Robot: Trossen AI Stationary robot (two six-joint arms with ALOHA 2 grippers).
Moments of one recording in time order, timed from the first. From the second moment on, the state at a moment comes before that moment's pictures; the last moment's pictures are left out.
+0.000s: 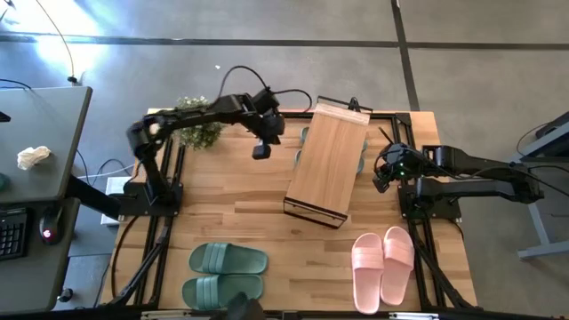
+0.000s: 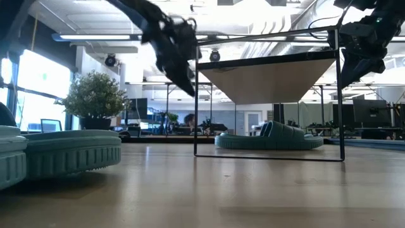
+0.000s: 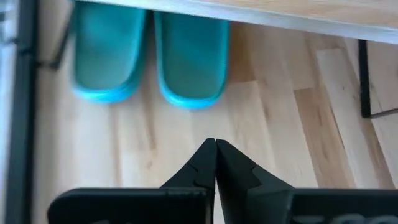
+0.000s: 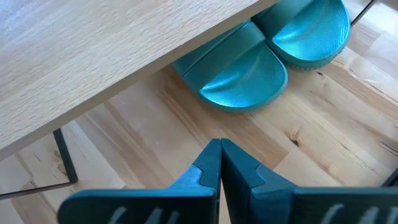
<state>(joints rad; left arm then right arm) 0.63 1.80 1.47 -0.73 0.33 0.58 -0.21 0.65 0.66 -1.00 0.17 0.57</state>
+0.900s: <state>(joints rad) -0.20 1.46 1.47 -1.08 0.17 -0.38 -0.21 0.65 0.66 -0.80 -0.13 0.41</state>
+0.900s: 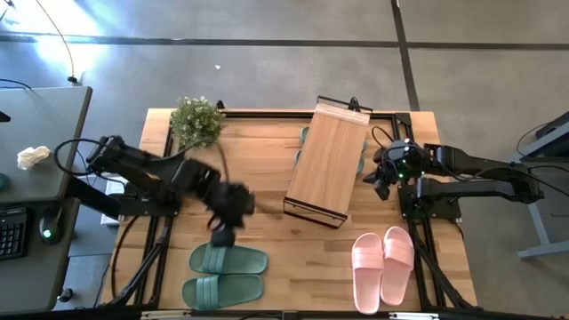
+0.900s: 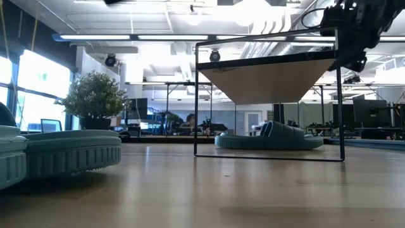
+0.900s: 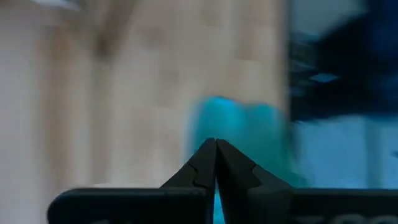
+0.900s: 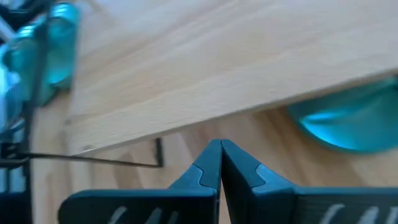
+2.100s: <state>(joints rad) -0.89 1.60 1.14 -0.79 0.06 -1.71 -0.21 0.65 0.66 -0.74 -0.33 0.40</state>
